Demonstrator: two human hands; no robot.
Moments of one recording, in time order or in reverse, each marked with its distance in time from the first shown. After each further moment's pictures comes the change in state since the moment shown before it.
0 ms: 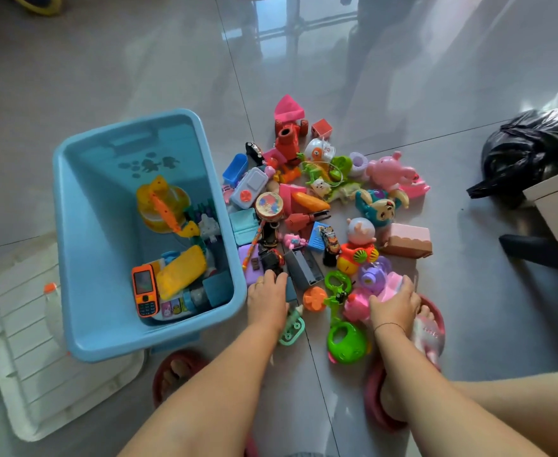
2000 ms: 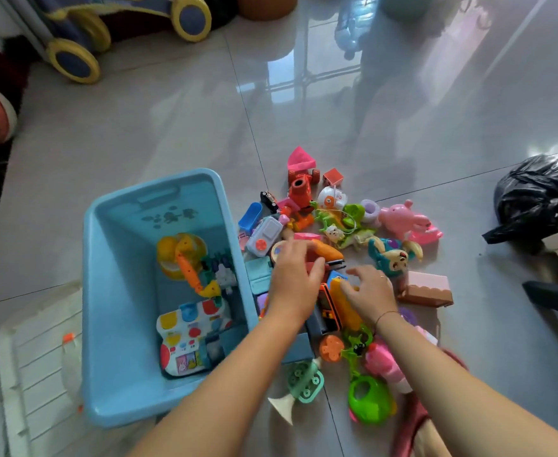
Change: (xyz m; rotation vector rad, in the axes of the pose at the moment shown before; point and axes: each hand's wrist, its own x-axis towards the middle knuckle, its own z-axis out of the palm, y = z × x) left_hand 0.042 0.038 -0.139 -0.688 0.408 0.131; right_hand 0.022 -0.129 0.005 -0.217 -0.347 -0.560
